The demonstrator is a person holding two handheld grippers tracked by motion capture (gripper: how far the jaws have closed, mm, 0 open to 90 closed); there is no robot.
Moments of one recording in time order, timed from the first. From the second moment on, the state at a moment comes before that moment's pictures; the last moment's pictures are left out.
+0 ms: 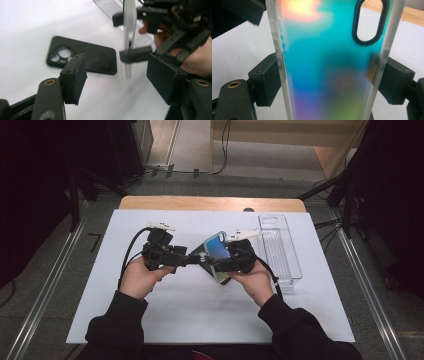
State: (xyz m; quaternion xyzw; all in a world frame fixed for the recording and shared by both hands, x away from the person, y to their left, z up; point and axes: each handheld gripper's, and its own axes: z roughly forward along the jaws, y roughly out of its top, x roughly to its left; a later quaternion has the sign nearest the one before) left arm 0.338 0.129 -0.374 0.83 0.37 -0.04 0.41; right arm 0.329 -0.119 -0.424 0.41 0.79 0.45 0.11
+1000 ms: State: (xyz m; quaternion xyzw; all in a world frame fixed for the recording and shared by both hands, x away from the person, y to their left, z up) left arm 0.312 0.152 -0.442 0.87 0.30 -0.04 0.38; right arm 0.333 -0.159 -0.403 0.39 0.78 0.47 0.10
